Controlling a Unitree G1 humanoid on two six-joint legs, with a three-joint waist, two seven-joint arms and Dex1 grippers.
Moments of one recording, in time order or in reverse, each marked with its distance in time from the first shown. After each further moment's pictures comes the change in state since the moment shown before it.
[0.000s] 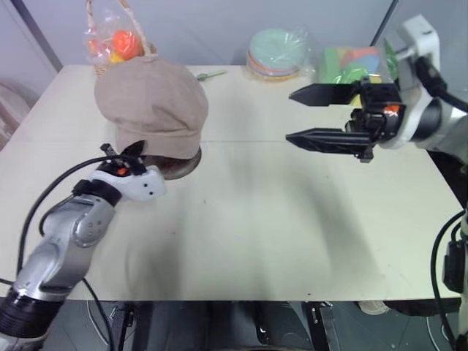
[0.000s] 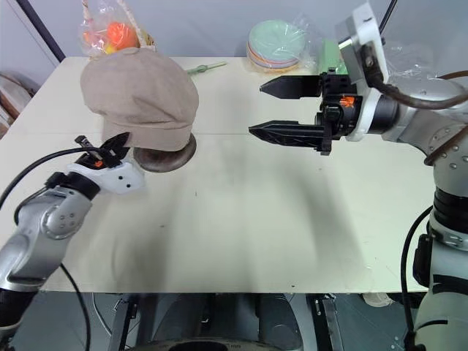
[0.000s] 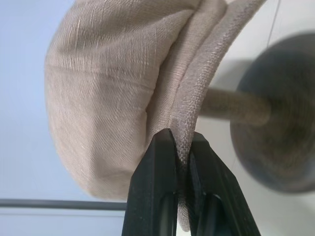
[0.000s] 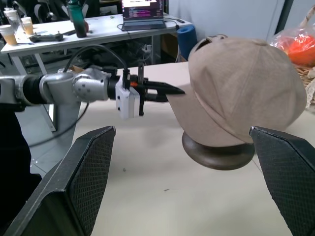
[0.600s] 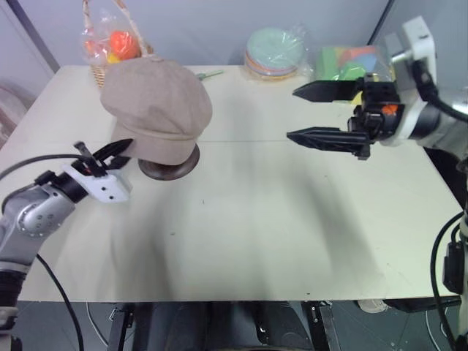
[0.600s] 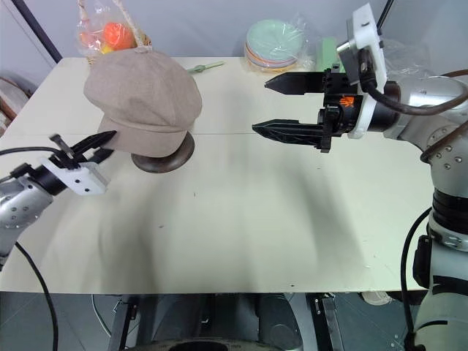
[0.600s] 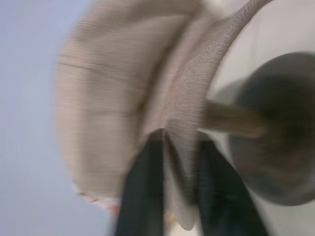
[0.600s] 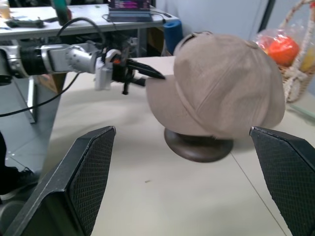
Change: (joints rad) left arm -0.079 0.050 0.070 0.418 -0.190 -0.577 -0.083; right arm 0.010 -0.001 0.008 0.004 -0.096 -0.054 0.025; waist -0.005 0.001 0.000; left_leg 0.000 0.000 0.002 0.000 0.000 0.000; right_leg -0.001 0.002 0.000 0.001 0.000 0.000
